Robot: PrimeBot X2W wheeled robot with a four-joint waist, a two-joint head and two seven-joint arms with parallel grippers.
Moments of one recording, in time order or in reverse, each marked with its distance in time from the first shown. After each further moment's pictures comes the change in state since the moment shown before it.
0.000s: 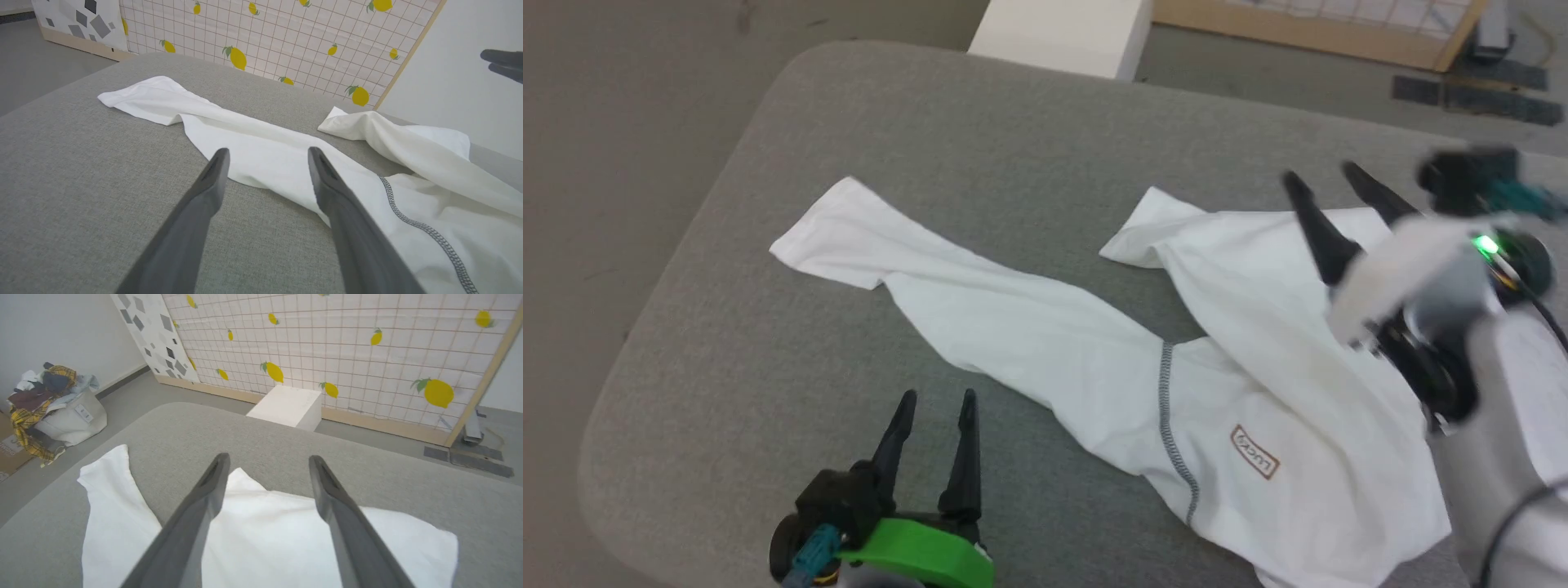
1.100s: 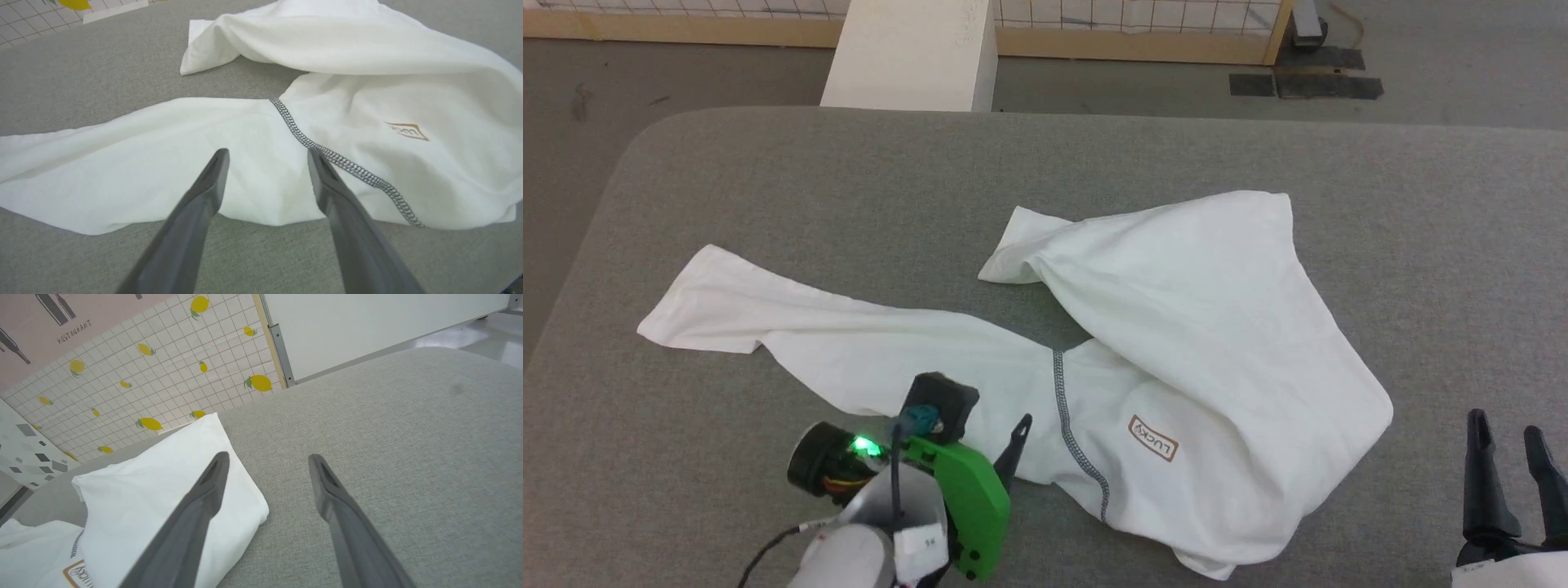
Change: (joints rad) left arm -0.169 0.180 -0.166 -0.092 0.064 -0.066 0.631; right arm 0.723 0.136 -0.349 -0.366 0.064 0.000 -0.363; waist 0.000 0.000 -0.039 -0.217
